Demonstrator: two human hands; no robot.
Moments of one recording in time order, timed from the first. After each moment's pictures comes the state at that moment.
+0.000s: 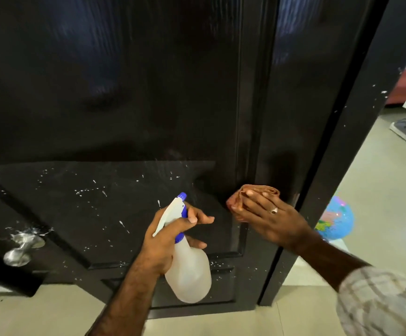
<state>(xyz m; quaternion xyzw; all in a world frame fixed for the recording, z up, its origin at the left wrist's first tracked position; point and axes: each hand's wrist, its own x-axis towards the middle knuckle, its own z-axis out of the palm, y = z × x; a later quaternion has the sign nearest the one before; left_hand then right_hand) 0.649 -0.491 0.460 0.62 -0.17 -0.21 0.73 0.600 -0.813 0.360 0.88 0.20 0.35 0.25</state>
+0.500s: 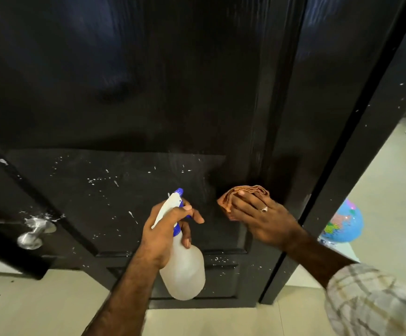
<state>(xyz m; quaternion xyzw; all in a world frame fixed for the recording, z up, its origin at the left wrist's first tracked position) 0.654 -0.474 0.458 0.68 -0.07 -0.15 0.71 0.625 -0.777 0.357 0.88 0.23 0.35 0.22</state>
